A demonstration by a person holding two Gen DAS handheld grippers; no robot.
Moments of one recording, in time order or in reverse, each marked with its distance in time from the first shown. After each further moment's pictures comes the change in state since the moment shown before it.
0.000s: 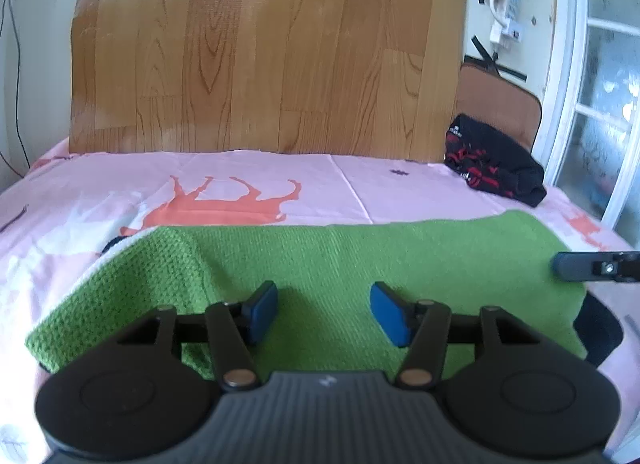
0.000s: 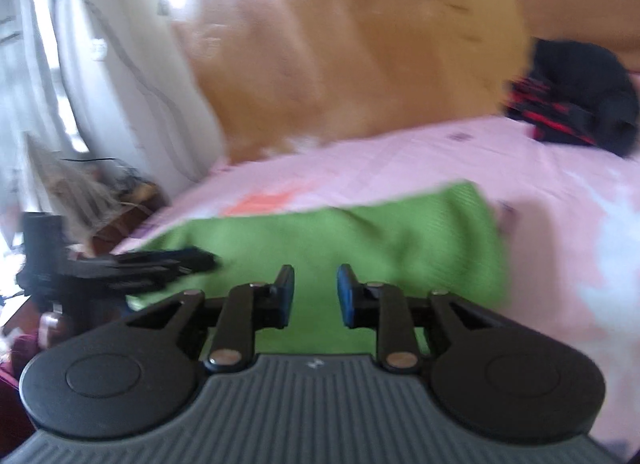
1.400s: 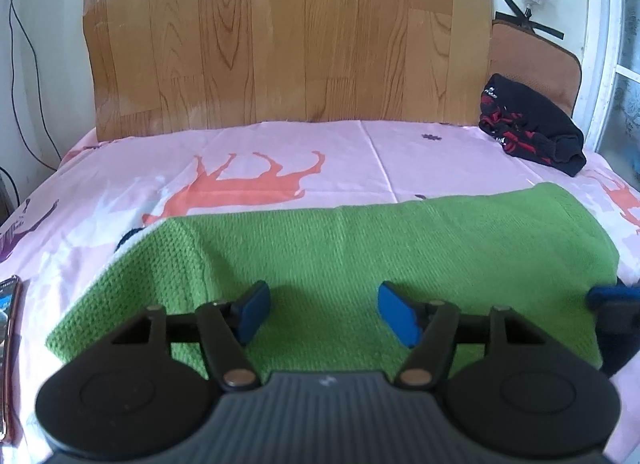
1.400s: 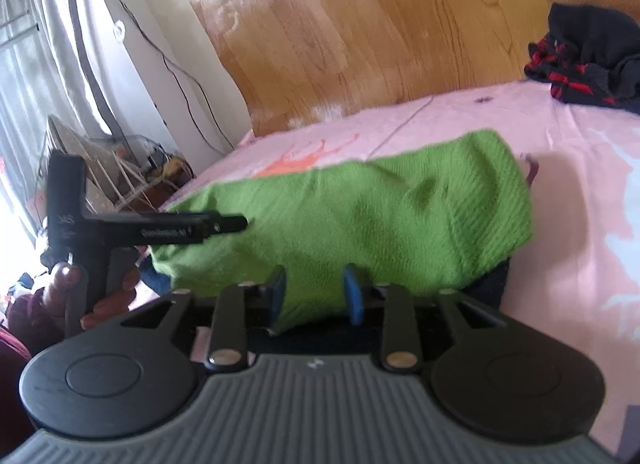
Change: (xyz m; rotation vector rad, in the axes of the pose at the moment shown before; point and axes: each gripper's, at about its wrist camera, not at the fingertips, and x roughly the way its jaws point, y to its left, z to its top) left arm 0.010 -0.030 0.015 0.038 0.145 0.168; right arm -0.010 -0.006 -0.021 0.036 0.061 0.043
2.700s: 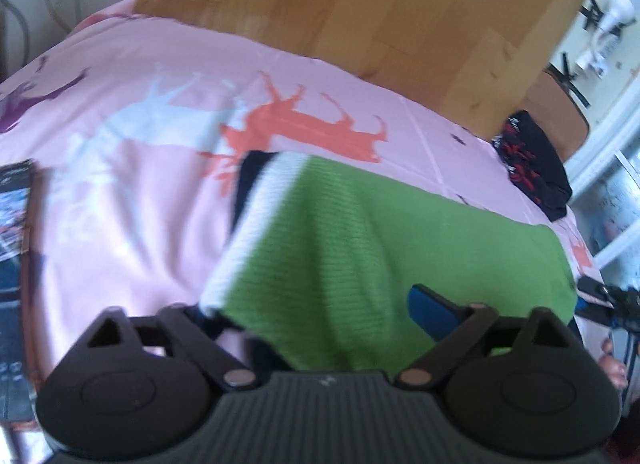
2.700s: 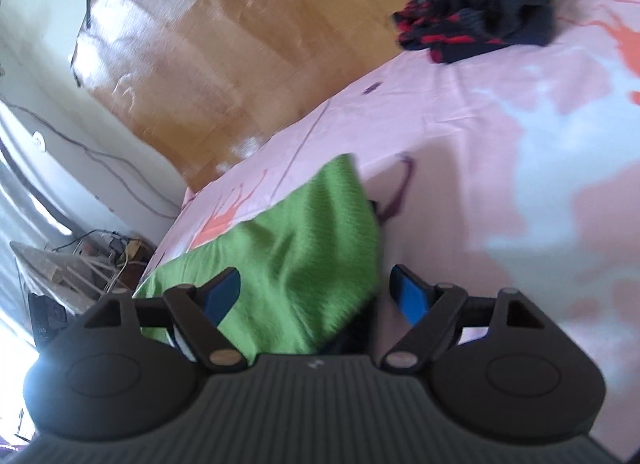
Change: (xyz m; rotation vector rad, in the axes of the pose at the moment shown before) left arm -0.001 0.131 -0.008 -0.308 0.186 -0.251; right arm -0.008 -0.075 0.027 0.363 0.012 -0.072
